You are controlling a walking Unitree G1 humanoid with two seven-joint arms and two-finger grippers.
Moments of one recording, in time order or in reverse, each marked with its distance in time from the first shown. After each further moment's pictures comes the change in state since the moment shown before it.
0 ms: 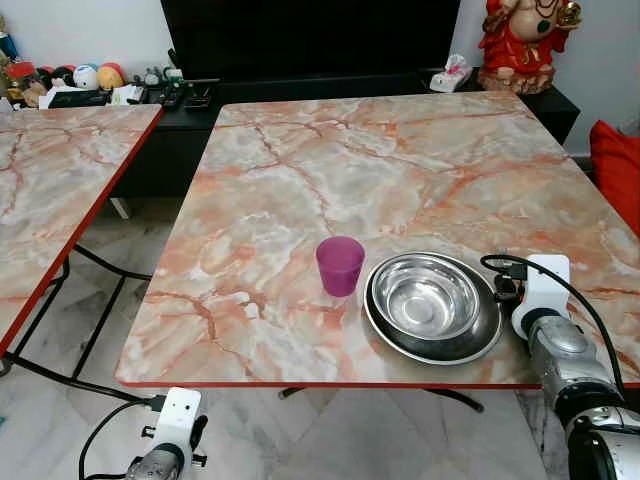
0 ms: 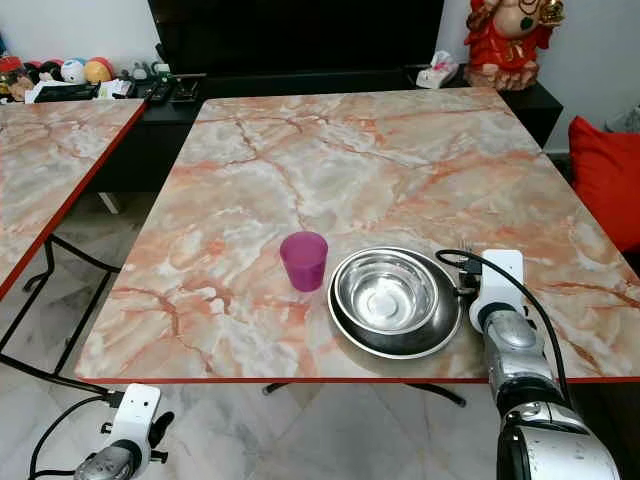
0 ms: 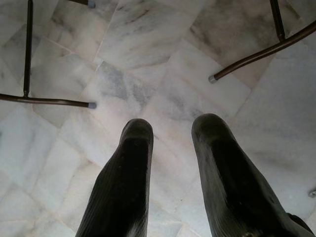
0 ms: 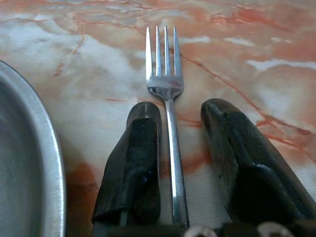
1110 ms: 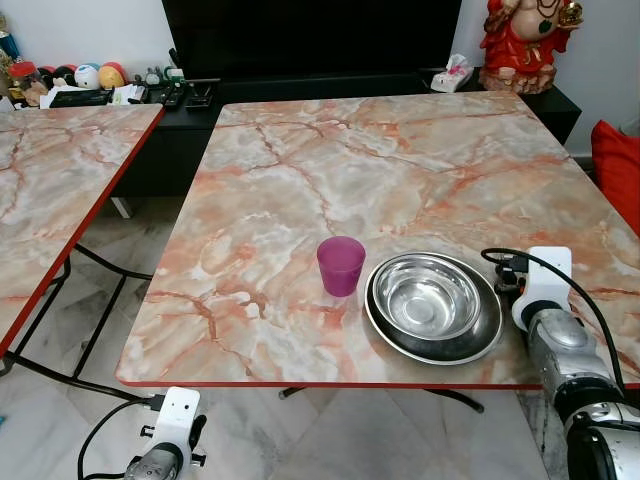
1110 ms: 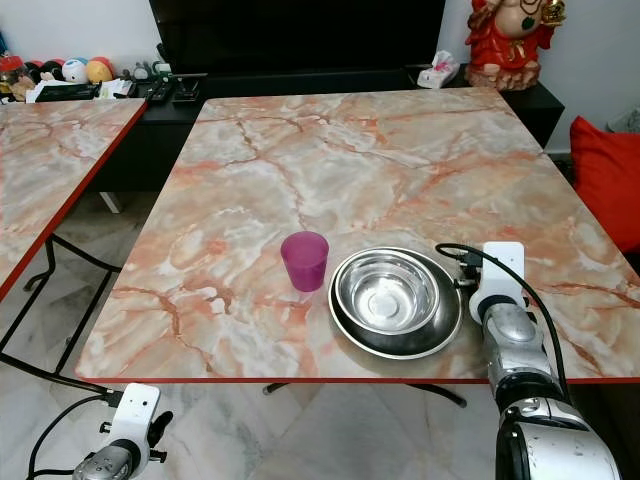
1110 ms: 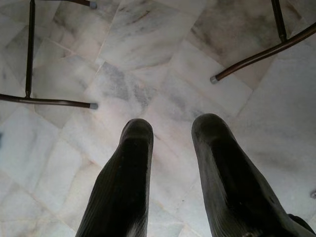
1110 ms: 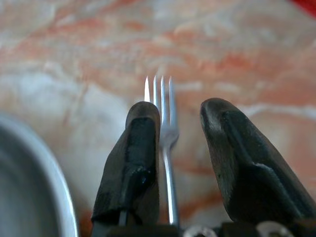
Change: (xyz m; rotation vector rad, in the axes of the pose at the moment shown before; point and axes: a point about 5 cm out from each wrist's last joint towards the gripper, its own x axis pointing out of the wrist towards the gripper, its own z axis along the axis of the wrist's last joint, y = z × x) left arm 0.001 0.001 0.002 0.004 -0.004 0.002; right arm 0.003 0.000 0.023 -0.009 -0.119 -0.043
